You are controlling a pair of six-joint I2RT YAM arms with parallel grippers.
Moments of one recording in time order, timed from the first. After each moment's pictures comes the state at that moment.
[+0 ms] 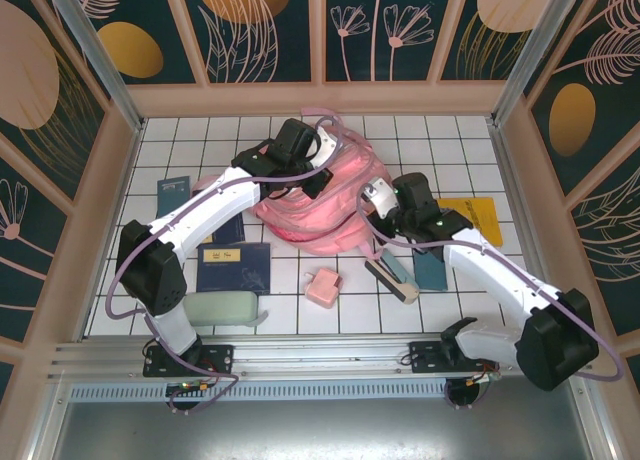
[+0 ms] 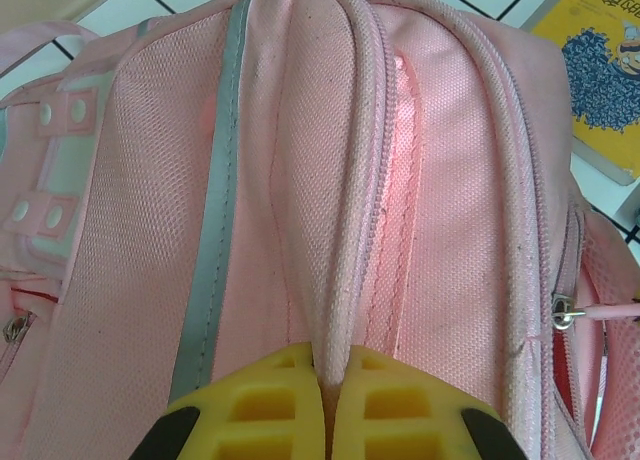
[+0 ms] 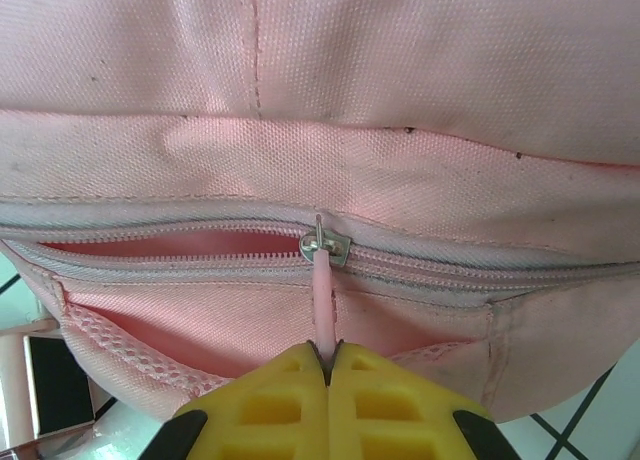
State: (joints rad) left arm -0.68 1.75 1.59 -0.62 0.11 0.08; right arm 0.54 1.19 0.85 -0.42 -0.16 -0.21
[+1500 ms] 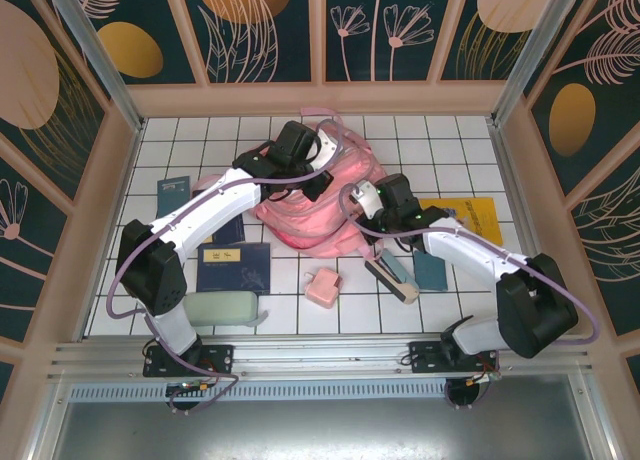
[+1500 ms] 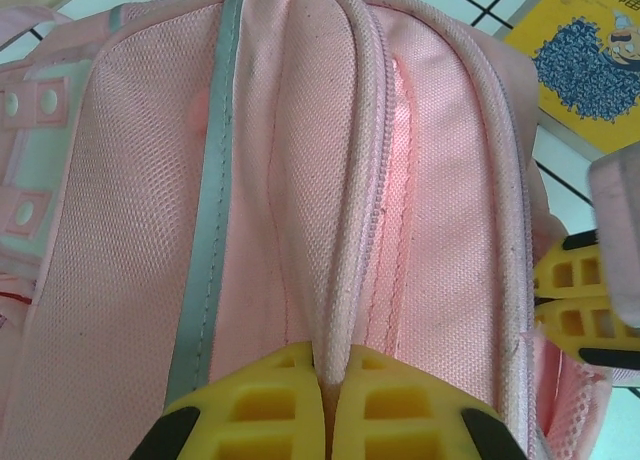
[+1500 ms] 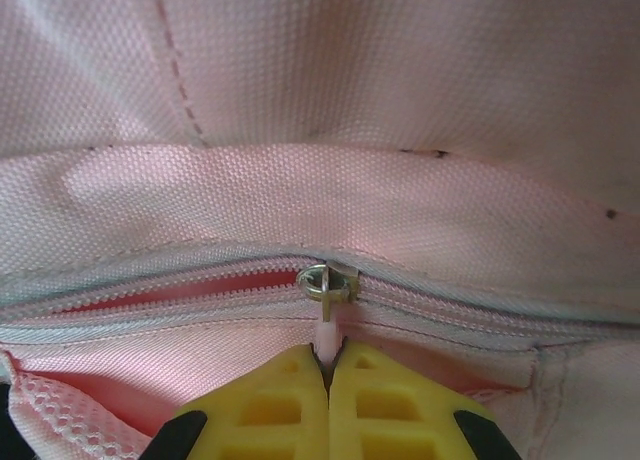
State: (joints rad) left arm -0.68 1.75 1.57 -0.61 0.12 0.08; right arm 0.56 1.36 0.85 -0.32 -0.11 -0.18
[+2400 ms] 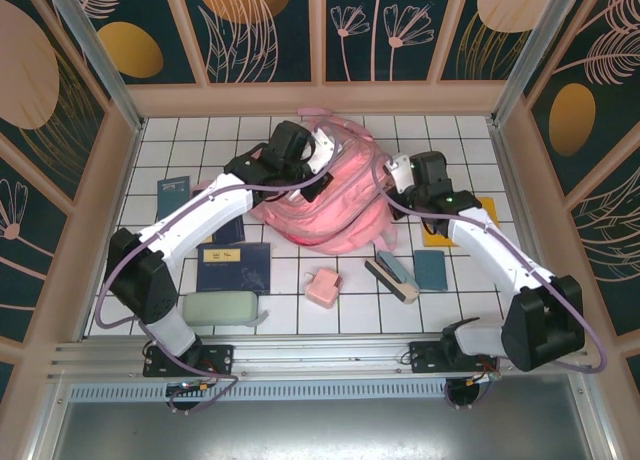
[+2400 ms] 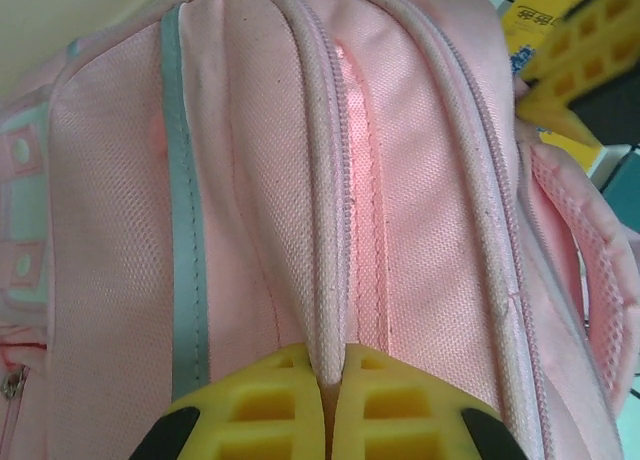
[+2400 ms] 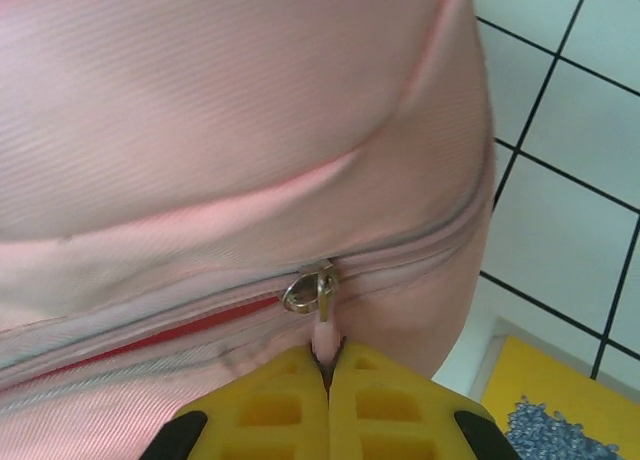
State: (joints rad) left arm -0.69 1.66 1.50 -0.54 0.17 0.17; right arm 0.34 1.32 0.99 -0.45 -0.07 -0.20
